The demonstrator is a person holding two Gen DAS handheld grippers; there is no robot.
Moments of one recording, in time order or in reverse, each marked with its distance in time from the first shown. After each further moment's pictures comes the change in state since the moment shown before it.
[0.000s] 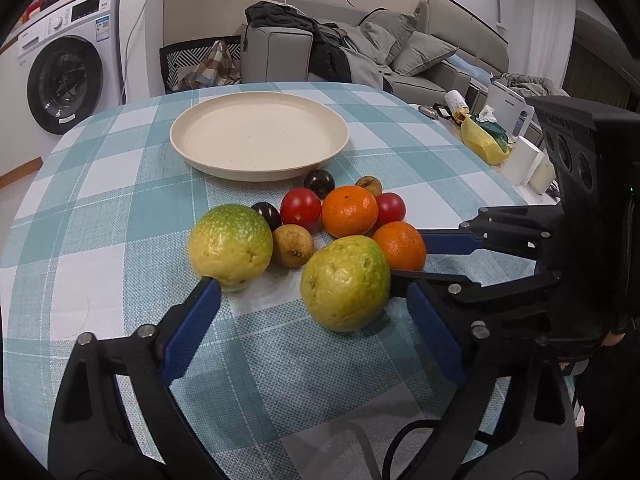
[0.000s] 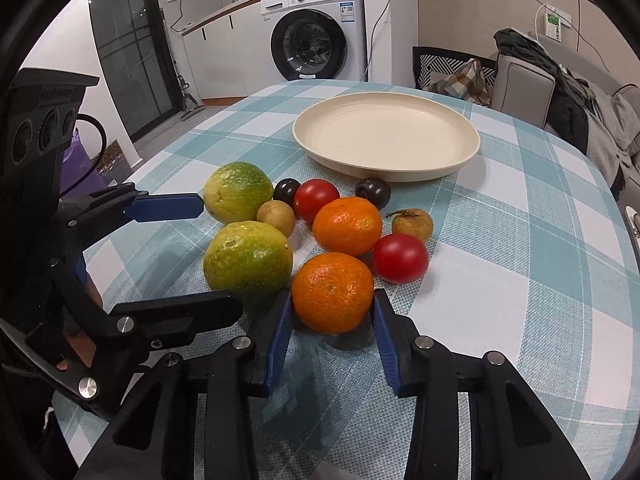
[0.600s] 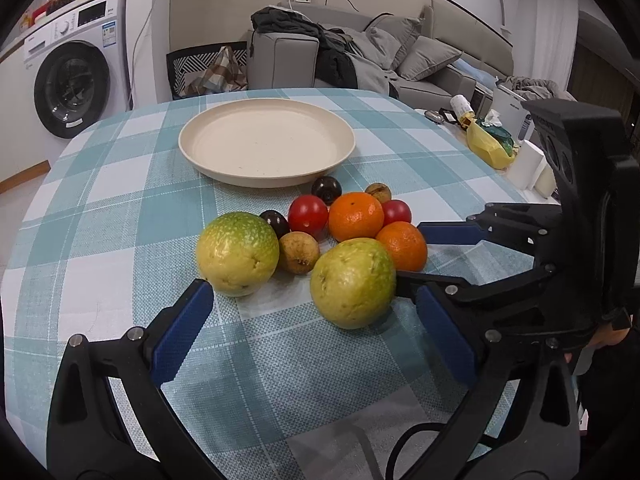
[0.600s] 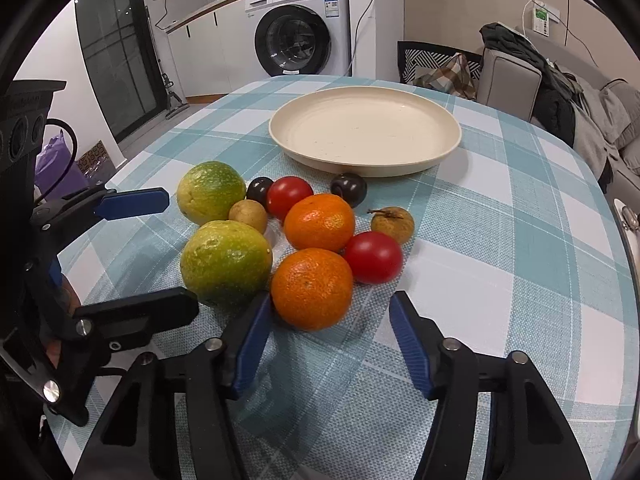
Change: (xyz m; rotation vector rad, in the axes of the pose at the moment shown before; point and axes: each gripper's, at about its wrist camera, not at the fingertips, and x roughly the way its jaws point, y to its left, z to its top) left arm -0.004 -0.002 0.001 0.005 -0.022 0.041; right arm 0.006 -0.010 0.002 0.016 0.017 -0.056
